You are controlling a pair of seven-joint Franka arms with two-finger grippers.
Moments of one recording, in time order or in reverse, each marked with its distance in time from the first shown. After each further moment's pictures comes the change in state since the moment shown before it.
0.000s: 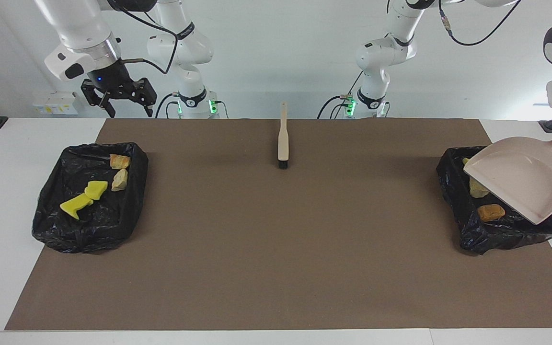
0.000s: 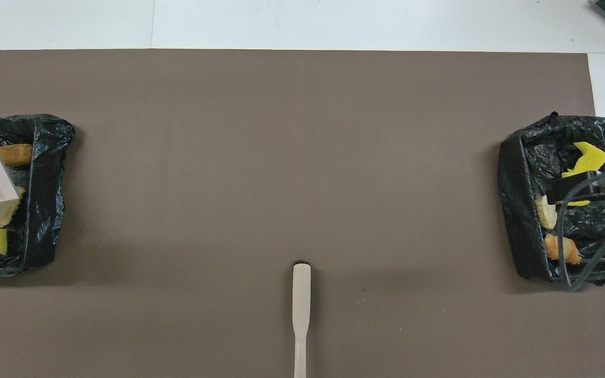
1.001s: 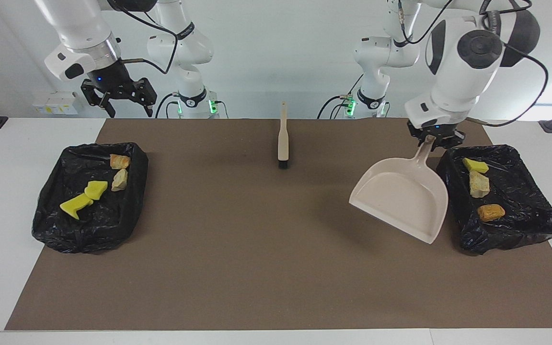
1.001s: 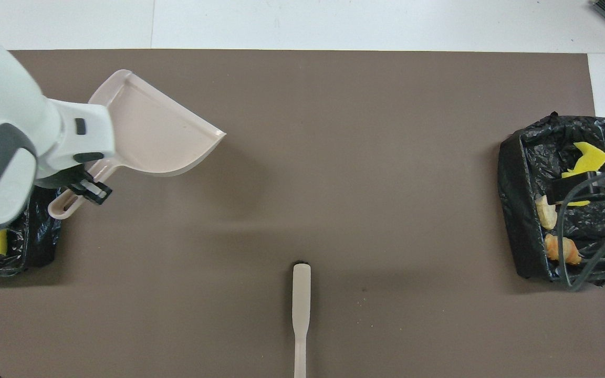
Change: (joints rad) left arm -0.561 0.039 -0.029 -0.120 -0.393 0.176 -1.129; right arm 0.000 0.000 0.000 0.000 0.000 0.000 0.000
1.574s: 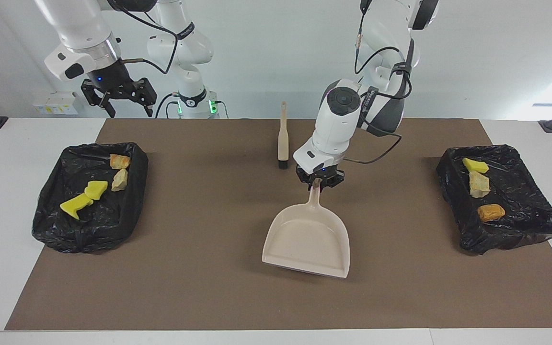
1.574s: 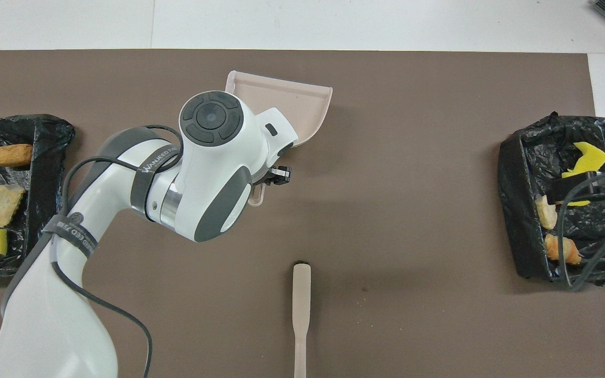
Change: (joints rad) left arm -0.170 0.196 0.000 -0.006 -0.070 0.319 -0.396; right arm 0.000 0.000 0.000 0.000 0.000 0.000 0.000
